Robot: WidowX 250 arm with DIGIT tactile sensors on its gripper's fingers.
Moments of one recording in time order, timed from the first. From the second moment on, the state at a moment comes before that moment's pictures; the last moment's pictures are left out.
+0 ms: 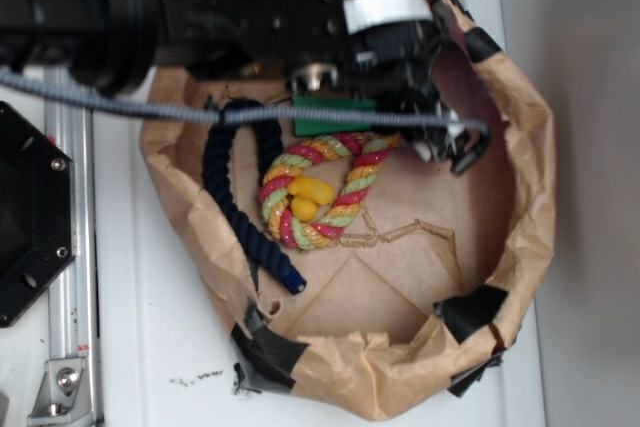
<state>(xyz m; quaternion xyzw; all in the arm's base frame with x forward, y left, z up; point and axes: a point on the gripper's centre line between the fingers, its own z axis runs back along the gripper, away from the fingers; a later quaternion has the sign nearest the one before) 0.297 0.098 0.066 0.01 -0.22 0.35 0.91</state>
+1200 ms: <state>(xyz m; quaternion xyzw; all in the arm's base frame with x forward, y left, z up) 0.306 0.090 0.072 0.06 -0.22 0.29 0.93</state>
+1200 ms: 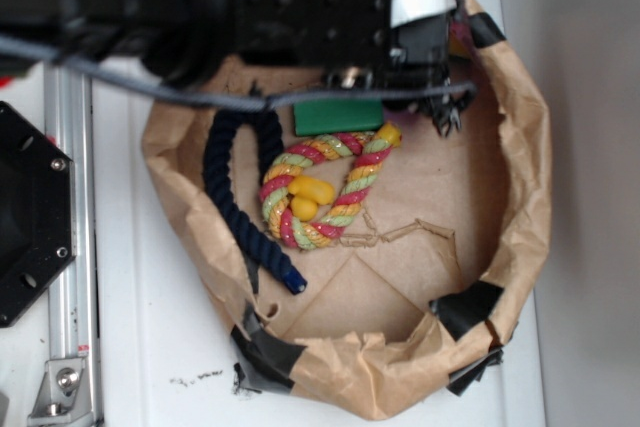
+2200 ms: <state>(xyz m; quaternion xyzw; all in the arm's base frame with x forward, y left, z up) 0.281 0.033 0.129 0.00 -0.24 0.24 0.94</state>
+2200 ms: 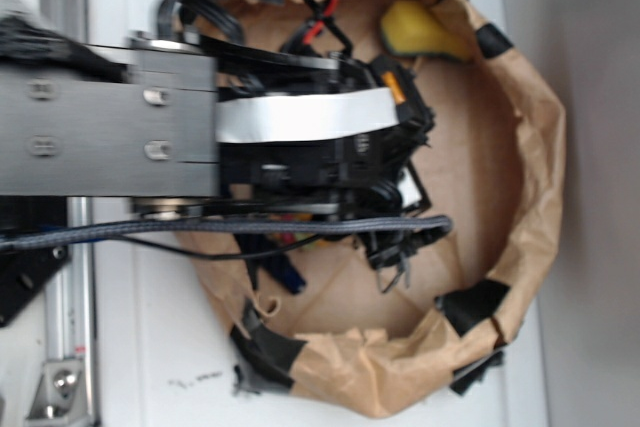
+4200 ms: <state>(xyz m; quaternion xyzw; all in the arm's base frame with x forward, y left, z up) 0.268 0.103 0.060 0.06 -0.20 0.30 0.93</state>
